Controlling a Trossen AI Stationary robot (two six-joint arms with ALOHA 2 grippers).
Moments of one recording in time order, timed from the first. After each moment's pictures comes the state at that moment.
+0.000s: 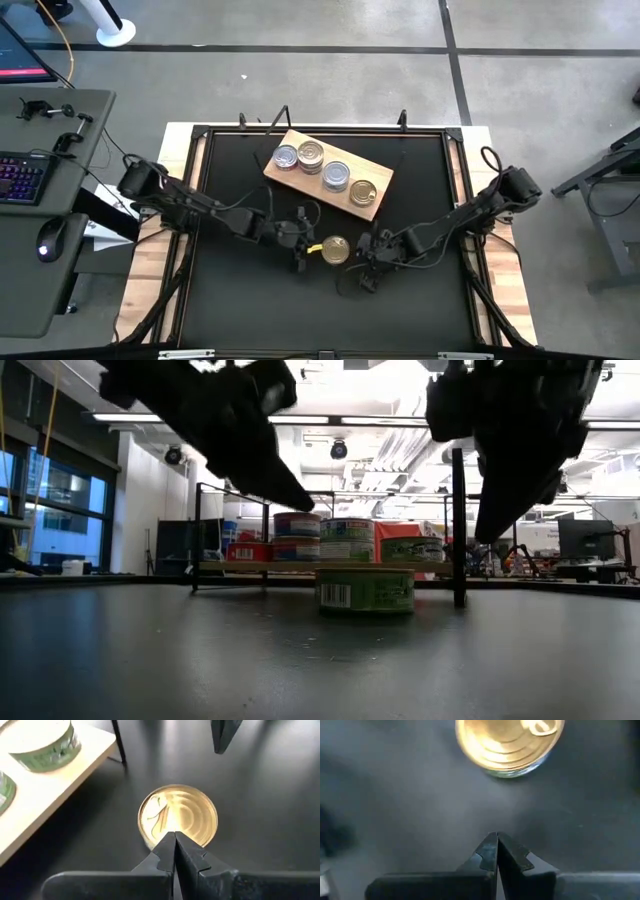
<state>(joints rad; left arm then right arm) -0.27 1.65 0.87 0.10 -0.26 -0.18 0.43 1.65 1.03 -0.51 0.15 0.95</state>
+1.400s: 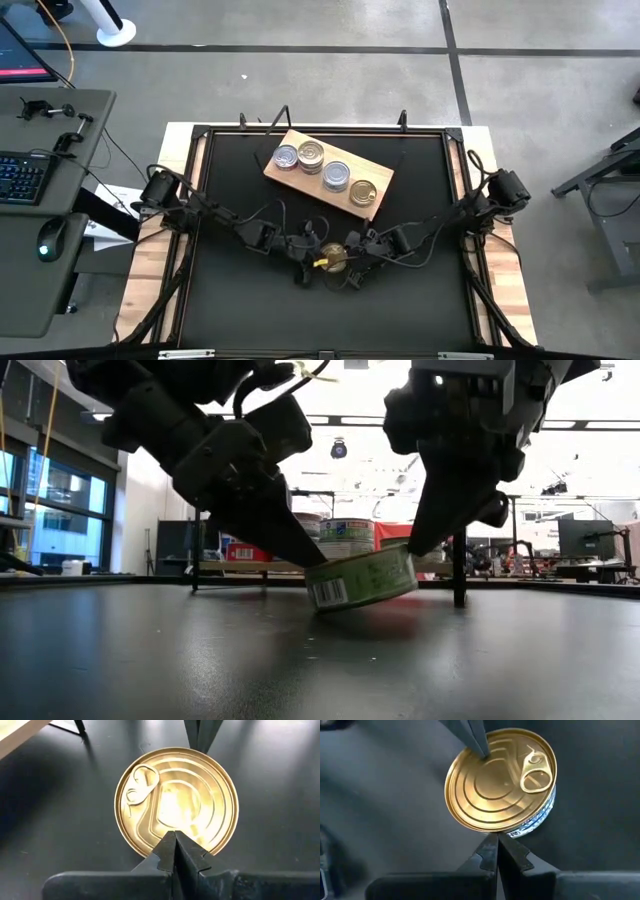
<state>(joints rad) -0.31 1.88 0.87 0.24 -0.20 -0.22 0.37 1.74 1.03 -0.28 0.16 0.88</state>
